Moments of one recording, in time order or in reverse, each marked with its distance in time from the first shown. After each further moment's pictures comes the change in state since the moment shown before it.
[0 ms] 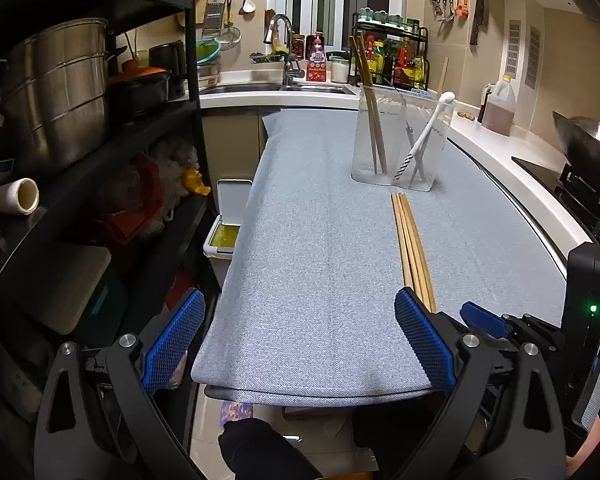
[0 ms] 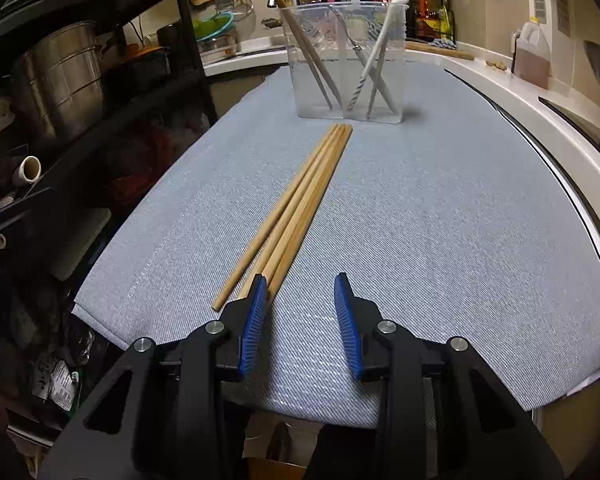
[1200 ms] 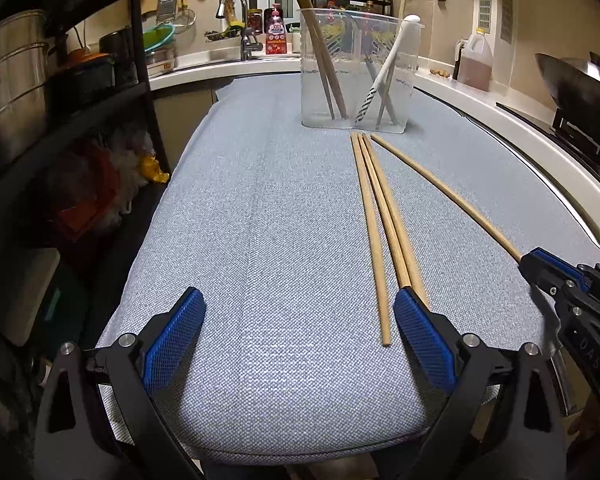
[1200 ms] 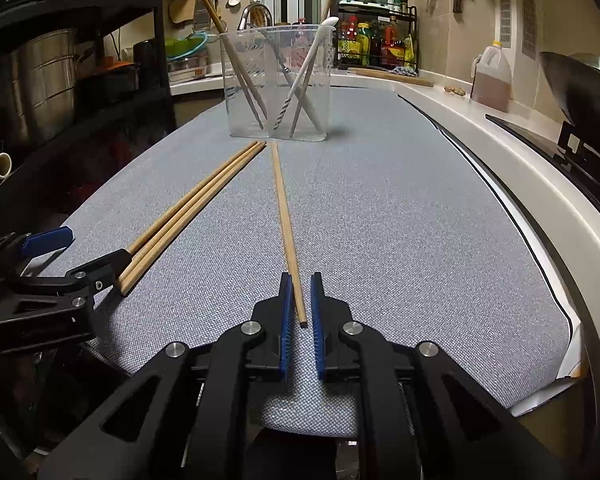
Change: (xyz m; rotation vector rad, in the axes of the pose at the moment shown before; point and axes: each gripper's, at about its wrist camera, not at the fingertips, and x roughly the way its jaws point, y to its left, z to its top) left arm 0.079 -0.047 -0.033 0.100 0.050 -0.078; right arm -0.016 -0.059 -0.019 -0.027 -0.124 -0.136
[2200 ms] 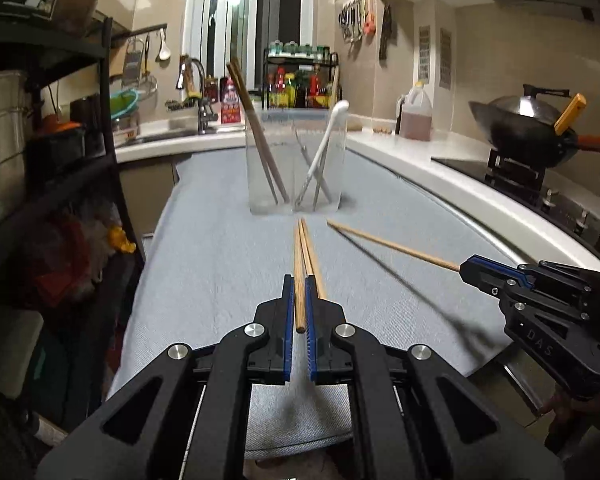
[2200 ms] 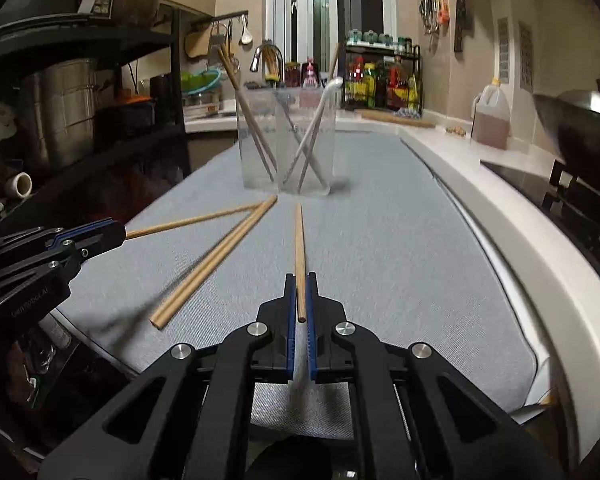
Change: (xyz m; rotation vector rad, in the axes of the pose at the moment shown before) left arm -0.068 -0.014 0.021 0.079 -0.240 -0.158; right arm -0.046 -0.003 0.022 -0.023 -0.148 0.030
